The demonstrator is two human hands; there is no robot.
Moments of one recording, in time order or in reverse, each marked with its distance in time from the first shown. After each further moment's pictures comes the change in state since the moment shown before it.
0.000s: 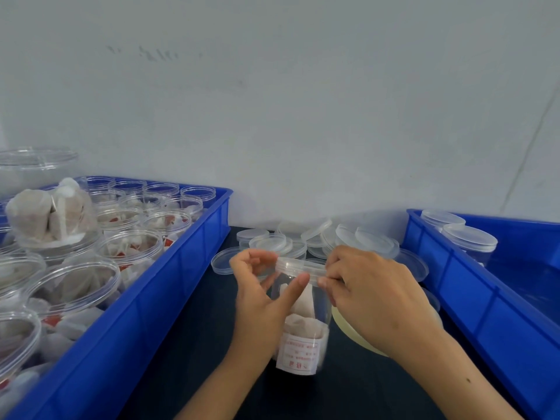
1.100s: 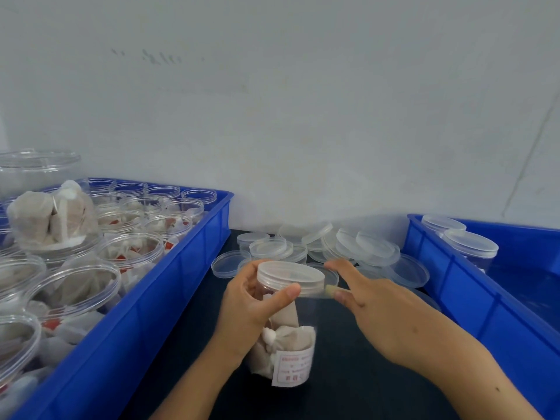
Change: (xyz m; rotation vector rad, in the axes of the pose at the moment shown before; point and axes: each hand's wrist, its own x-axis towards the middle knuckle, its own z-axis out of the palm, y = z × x) left_hand 0.013 -0.004 -0.026 -0.011 -0.163 -0.058; right_hand -0.008 0.021 0.007 0.113 -0.180 -0.044
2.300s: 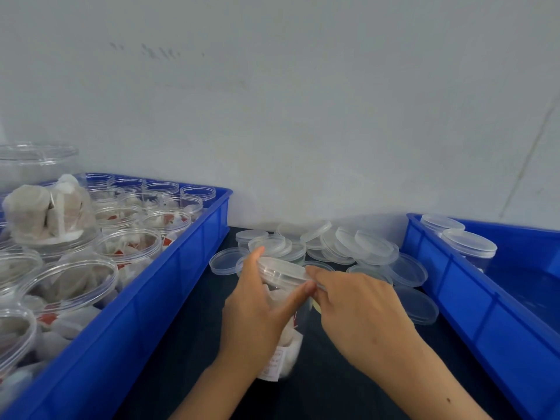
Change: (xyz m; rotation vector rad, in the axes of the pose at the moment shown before) left_hand -0.014 0.011 0.016 0.476 0.131 -0.001; right_hand 0.010 -0.030 0.015 -0.165 0.178 0.042
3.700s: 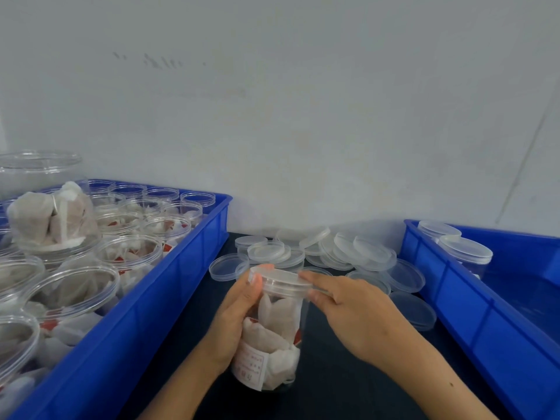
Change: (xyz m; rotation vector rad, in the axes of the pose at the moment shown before) left_hand 0.010 -0.027 -0.016 -0.638 -0.290 -0.156; right_hand 0.003 0.010 -0.005 0.333 -0.177 0.031
